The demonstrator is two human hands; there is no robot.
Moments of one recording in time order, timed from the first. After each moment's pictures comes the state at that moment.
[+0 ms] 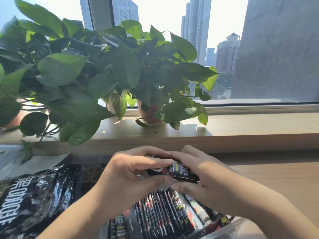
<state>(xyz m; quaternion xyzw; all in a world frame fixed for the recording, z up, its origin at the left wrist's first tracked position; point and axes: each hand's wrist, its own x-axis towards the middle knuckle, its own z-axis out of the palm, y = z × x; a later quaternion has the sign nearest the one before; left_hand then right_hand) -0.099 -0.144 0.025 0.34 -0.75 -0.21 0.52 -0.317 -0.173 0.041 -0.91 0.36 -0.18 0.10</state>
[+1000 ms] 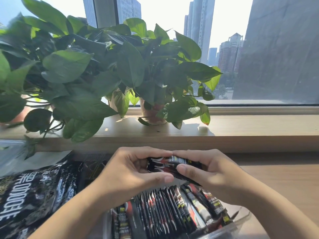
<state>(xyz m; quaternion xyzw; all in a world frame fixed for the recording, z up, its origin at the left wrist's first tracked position) -0.099 -0.136 0.039 0.39 -0.65 -0.43 0.50 -0.321 -0.178 0.037 -0.82 0.31 -0.30 0.38</state>
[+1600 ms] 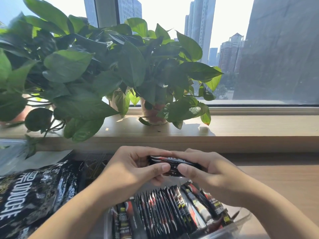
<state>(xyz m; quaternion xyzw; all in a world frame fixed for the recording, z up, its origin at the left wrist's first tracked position) -0.103 -0.134 0.046 0.45 -0.63 -0.41 0.49 -0.321 -0.182 0.034 -0.86 0.33 -0.25 0.31</state>
